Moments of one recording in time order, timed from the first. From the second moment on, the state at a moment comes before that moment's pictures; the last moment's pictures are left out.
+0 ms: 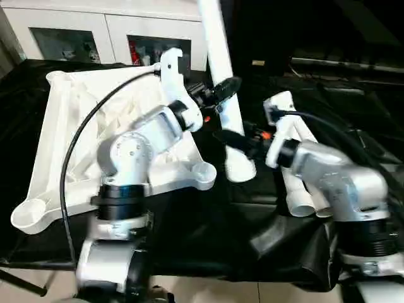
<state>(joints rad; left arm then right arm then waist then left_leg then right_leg) -0.79 0.08 0.14 0.08 -0.65 0.87 -0.49 -0.53 -0.34 0.00 -0.05 0.56 0.82 0.73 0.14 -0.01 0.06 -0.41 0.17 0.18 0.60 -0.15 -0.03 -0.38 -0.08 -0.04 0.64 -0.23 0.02</state>
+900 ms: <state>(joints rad) -0.80 0.13 0.12 0.13 -0.70 0.82 -0.69 -0.48 -0.36 0.02 -0.13 0.60 0.87 0.76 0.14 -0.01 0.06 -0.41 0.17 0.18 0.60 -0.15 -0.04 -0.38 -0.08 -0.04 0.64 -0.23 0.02</state>
